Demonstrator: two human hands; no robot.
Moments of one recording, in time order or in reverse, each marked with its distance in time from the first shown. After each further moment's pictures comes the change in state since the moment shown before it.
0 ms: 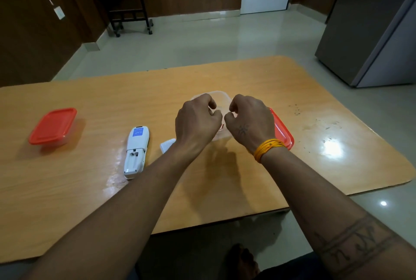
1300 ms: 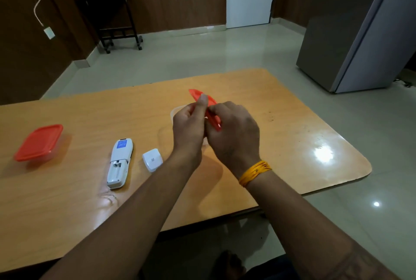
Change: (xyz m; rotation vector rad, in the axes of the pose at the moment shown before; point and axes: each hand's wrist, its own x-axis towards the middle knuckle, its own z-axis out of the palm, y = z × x) left_hand -0.035 0.063 -0.008 -1.043 -0.046 -0.314; right_hand -0.042 -0.017 -0.056 0.150 0.341 -0.150
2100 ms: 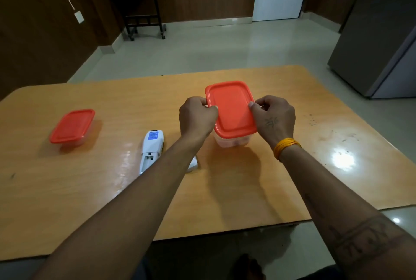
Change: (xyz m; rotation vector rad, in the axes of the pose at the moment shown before) left_hand 0.073 -0.006 -0.066 0.695 0.153 0.062; right_hand 0.042 0.044 0.069 0.165 -0.137 0.524
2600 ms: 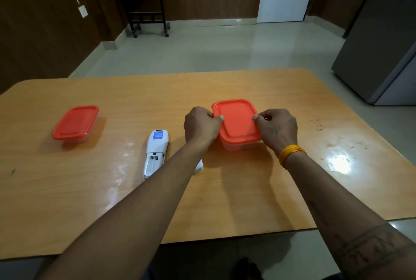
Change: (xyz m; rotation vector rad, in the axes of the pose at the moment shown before) left_hand 0.013 -0.029 0.011 0.058 -0.020 -0.078; right_hand 0.000 0.013 0.015 -0.100 -0.127 0.071
